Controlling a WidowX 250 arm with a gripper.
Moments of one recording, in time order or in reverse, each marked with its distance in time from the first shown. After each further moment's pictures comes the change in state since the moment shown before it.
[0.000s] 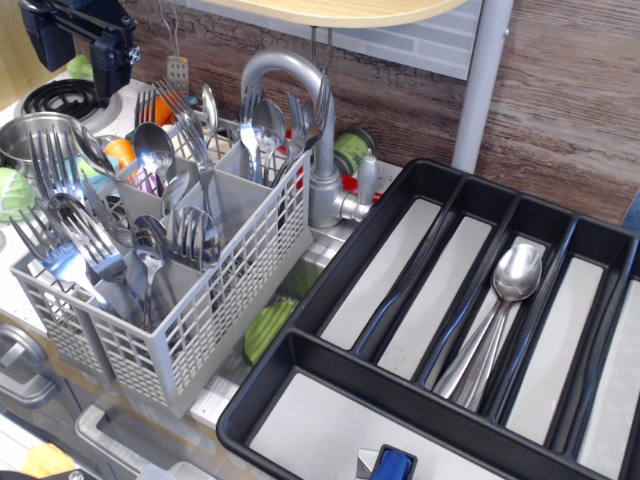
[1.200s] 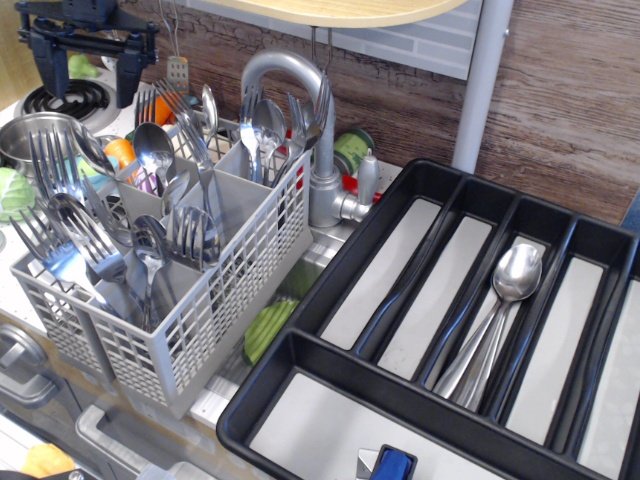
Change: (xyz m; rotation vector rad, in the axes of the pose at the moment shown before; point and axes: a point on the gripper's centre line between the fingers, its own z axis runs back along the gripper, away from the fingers) arm 0.012 0.008 -0.036 0.027 0.188 0.505
